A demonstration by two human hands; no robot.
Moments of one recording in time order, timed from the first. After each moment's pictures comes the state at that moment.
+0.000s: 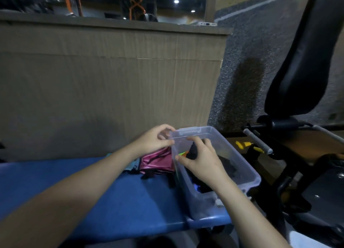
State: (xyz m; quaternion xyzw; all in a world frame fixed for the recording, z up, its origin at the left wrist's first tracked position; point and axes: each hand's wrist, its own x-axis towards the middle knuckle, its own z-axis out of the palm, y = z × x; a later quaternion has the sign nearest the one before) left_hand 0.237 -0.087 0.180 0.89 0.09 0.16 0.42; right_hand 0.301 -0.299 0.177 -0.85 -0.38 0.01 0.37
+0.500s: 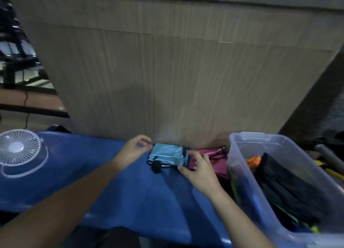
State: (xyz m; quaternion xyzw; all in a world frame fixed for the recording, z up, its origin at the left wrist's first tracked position) left_hand 0.076 0.075 0.079 0.78 0.34 0.25 0.46; right_hand 0.246 -0.125 0.072 -0.81 -0.43 0.14 0.38
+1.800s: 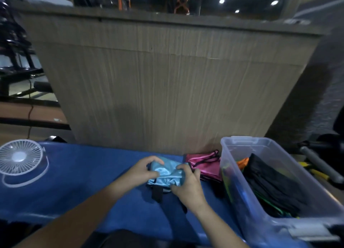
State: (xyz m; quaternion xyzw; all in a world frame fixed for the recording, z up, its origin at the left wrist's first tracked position) left_hand 0.062 0.012 0.080 0.77 0.27 0.18 0.55; right_hand 0.191 -0.141 0.067 -0.79 -0.42 0.16 0.42
